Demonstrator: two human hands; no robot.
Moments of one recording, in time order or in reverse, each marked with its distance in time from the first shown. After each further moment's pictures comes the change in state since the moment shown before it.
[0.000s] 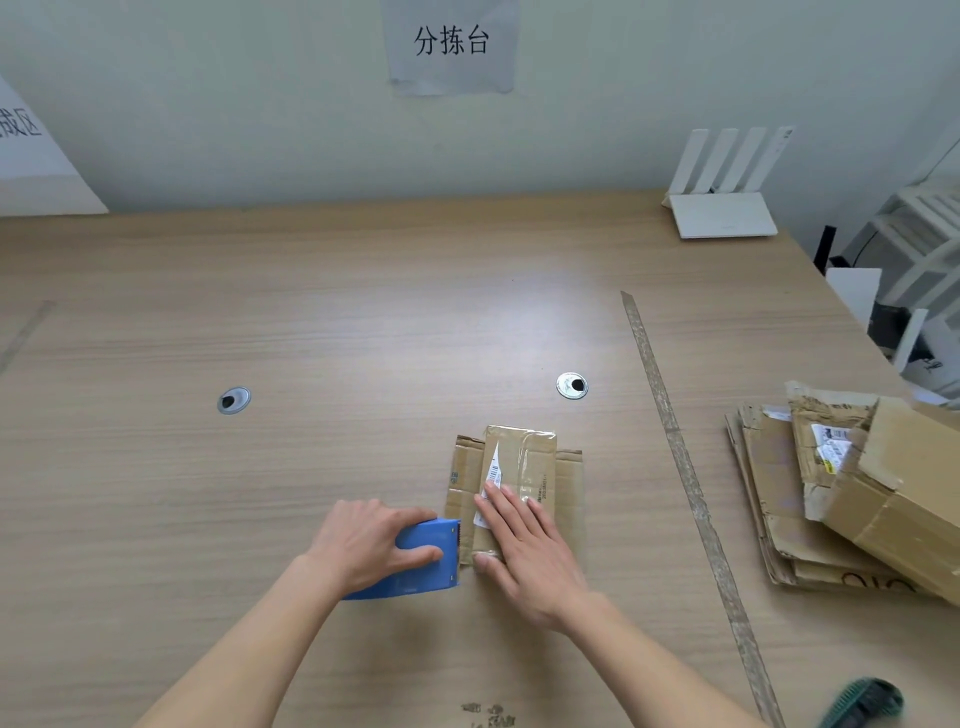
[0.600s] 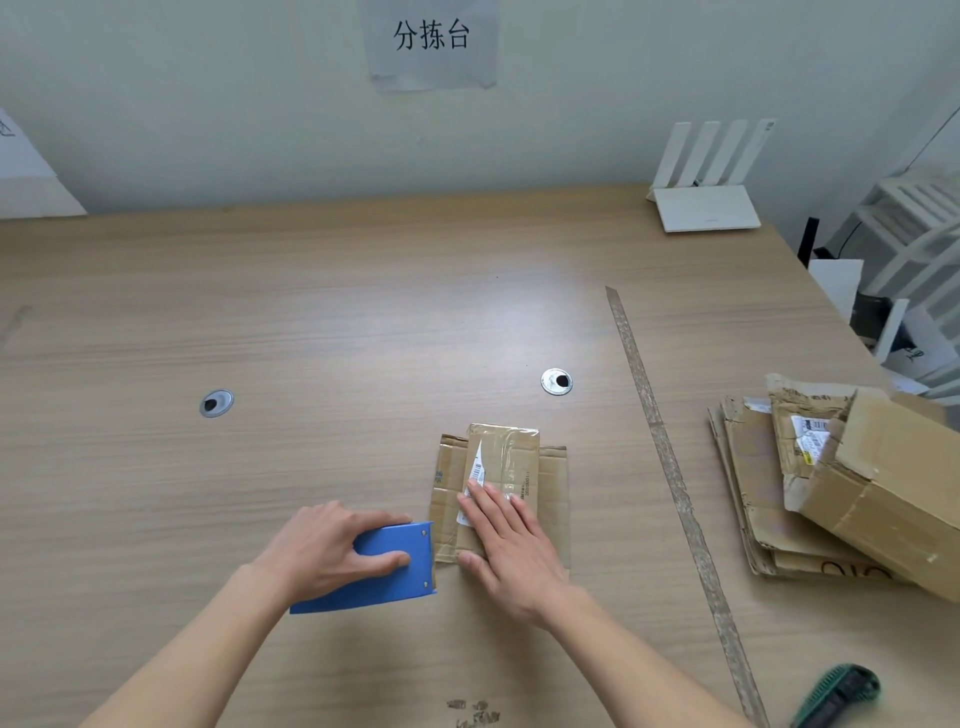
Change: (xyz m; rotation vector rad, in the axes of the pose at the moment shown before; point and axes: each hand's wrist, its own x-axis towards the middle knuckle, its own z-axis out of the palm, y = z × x) left_hand -0.016 -0.016 -0.015 -0.200 -0.054 0.003; right_hand 0.002 0.003 0.005 -0.017 0.030 -0.004
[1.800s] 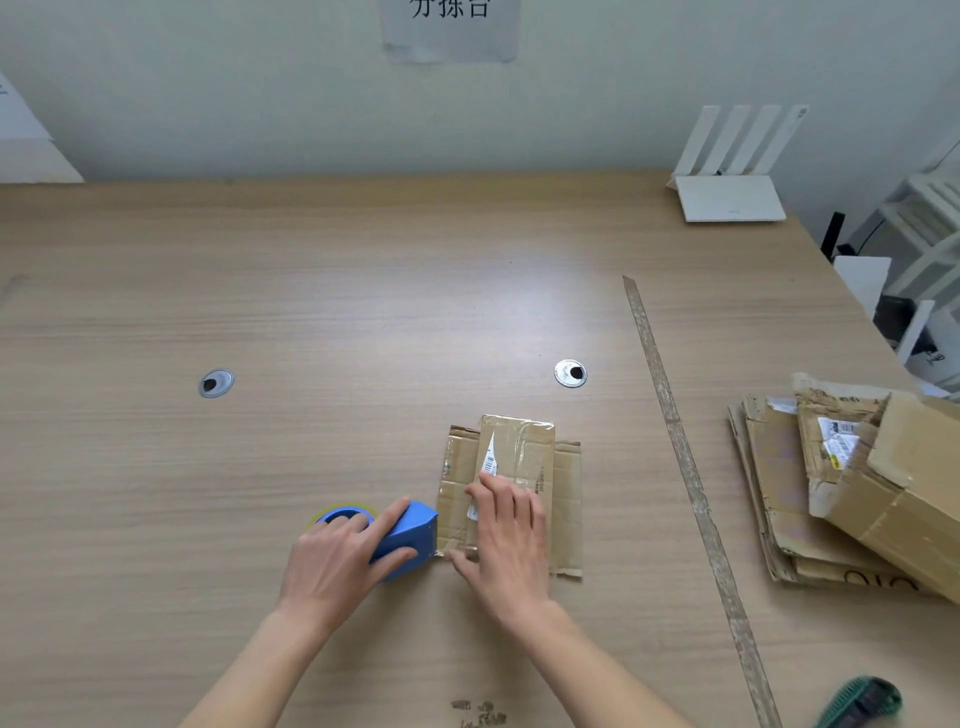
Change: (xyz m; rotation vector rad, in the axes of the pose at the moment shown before) left_hand 0.001 -0.004 0.073 0.237 0.412 0.001; right_hand 0.015 -0.043 0.004 -0.060 0.156 0.281
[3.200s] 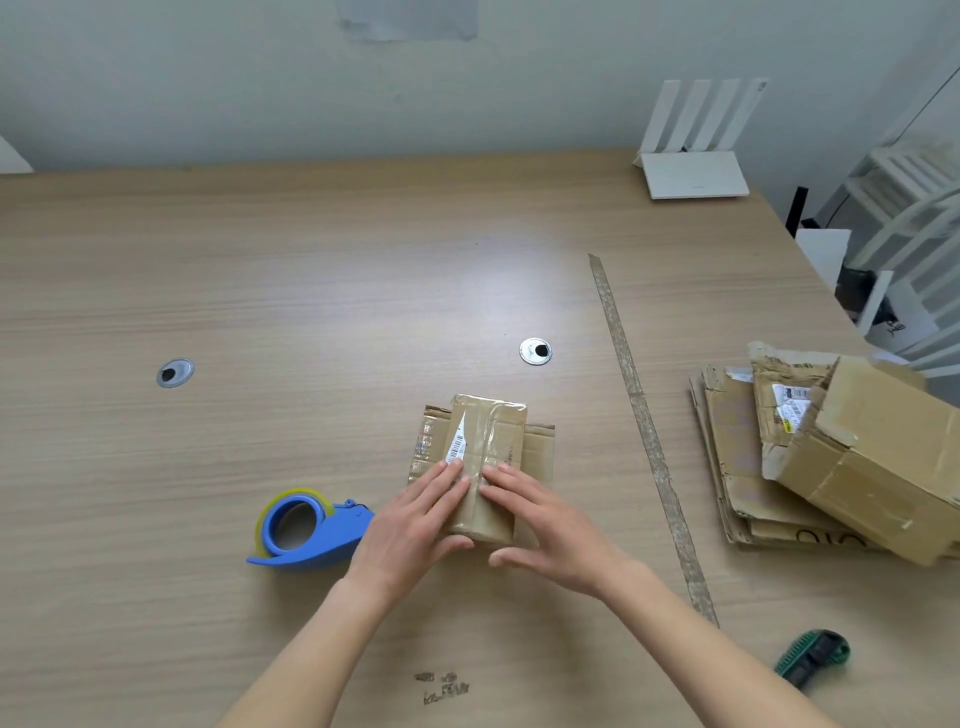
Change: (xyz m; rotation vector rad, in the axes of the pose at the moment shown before) left_hand 0.029 0.092 0.042 -0.301 0.130 0.257; right_hand -0.015 0.123 -0.039 0.395 -0.239 -0.404
